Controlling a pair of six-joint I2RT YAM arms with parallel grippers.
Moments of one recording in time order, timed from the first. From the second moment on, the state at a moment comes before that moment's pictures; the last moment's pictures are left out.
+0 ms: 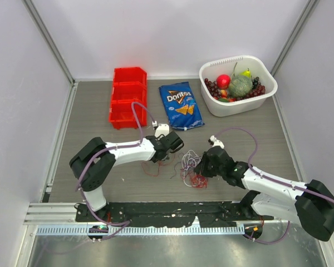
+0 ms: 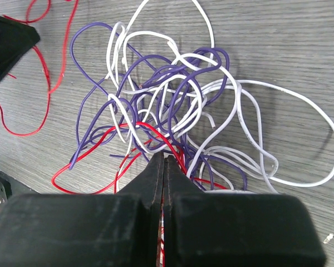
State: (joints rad) left arm -0.93 1.77 1.07 -0.51 -0.53 -0.83; right arm 0.76 1.04 0.37 -0.11 0.02 0.84
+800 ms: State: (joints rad) left arm -0.33 1.49 1.21 -0.12 -0.16 -0.57; right arm 0.75 1.01 0.37 -0.19 0.07 0.80
